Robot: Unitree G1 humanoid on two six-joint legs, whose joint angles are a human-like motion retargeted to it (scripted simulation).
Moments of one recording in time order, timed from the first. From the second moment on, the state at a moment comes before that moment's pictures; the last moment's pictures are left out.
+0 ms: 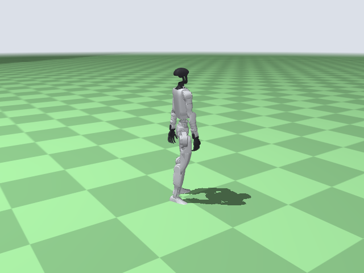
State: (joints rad) left arm 0.13 0.13 0.42 1.67 0.24 -0.02 -0.07; right arm -0.07 -0.08 -0.07 1.51 -0.46 -0.01 0.09; waist 0.18 -0.06 -0.16; left_leg -0.08 0.00 0.34 0.06 -0.03 -0.02; right_leg 0.08 -0.11 -0.69 -0.05 -0.03 0.04
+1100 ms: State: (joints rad) left arm 0.04 0.12 0.35 1.62 0.27 -0.03 -0.10; right arm -0.03 -0.10 -0.10 1.57 -0.45 0.02 0.06; waist 0.03 -0.02 -0.18; left_leg -0.04 0.05 0.45 0.04 -0.05 -0.04; right_leg 0.03 -0.07 -0.57 -0.04 -0.02 0.01
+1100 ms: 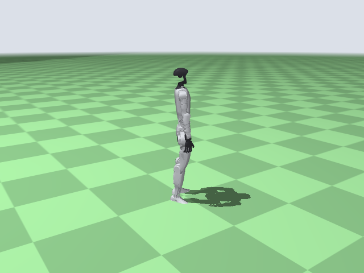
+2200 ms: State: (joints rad) left arm 0.04 0.11 0.35 1.64 0.27 -0.02 -0.08; right arm -0.03 -0.09 -0.10 1.59 -0.47 0.03 0.07; waist 0.02 -0.02 -0.17; left_leg -0.05 0.04 0.45 0.04 -0.05 -0.04; right_leg 0.04 -0.08 -0.57 -0.04 -0.01 0.01
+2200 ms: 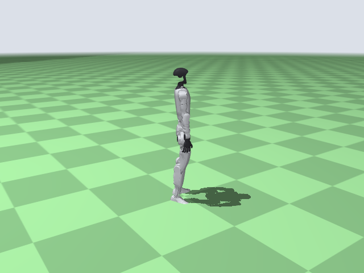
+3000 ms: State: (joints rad) left arm 0.05 0.11 0.36 1.64 0.26 -0.02 -0.08; right arm -0.03 -0.09 -0.10 1.59 -0.48 0.03 0.08; waist 0.01 -0.02 -0.17; left_leg -0.05 0.04 0.45 0.05 -0.06 -0.04; right_leg 0.04 -0.08 -0.58 -0.04 -0.01 0.01
